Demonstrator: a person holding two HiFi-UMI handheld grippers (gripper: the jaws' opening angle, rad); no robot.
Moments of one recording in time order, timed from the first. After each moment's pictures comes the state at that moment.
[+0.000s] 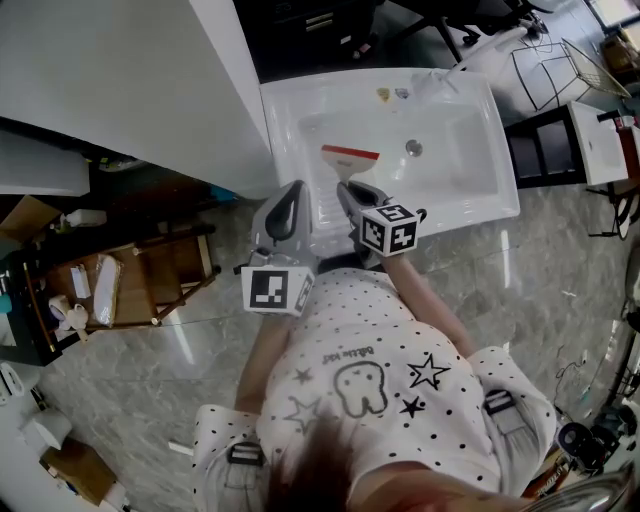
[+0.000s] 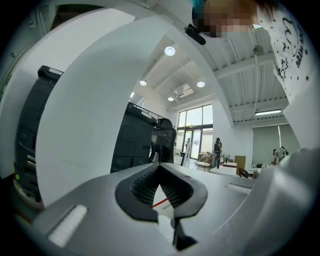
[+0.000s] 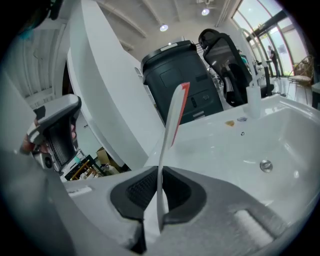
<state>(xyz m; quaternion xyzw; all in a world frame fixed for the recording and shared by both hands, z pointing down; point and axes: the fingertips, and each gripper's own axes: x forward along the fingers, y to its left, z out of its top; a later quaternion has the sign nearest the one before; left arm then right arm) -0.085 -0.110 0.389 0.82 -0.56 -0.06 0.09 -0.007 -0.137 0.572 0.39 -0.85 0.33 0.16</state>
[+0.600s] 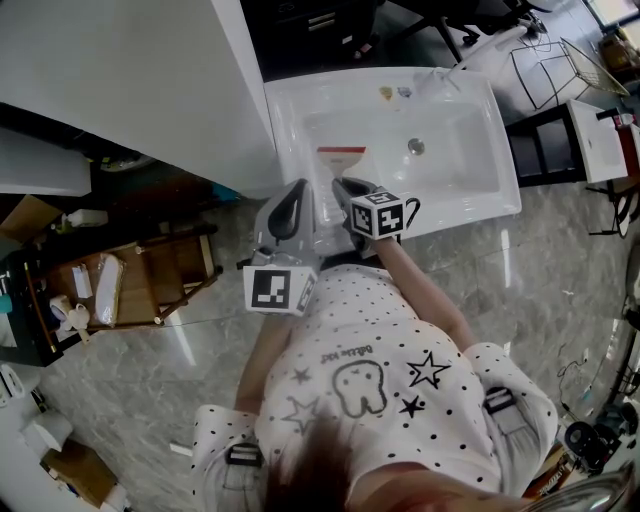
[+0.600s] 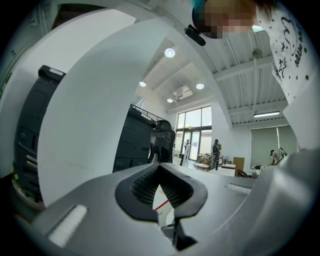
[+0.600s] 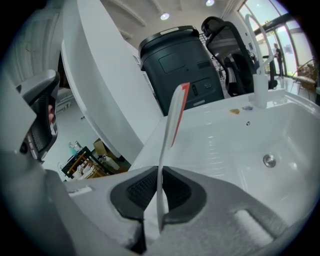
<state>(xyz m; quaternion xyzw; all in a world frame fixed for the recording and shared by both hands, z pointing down) -0.090 -0.101 0.384 0.82 -0.56 -0.07 0.09 -0.026 -0.142 0.612 0.38 -0.84 0.34 0.21</state>
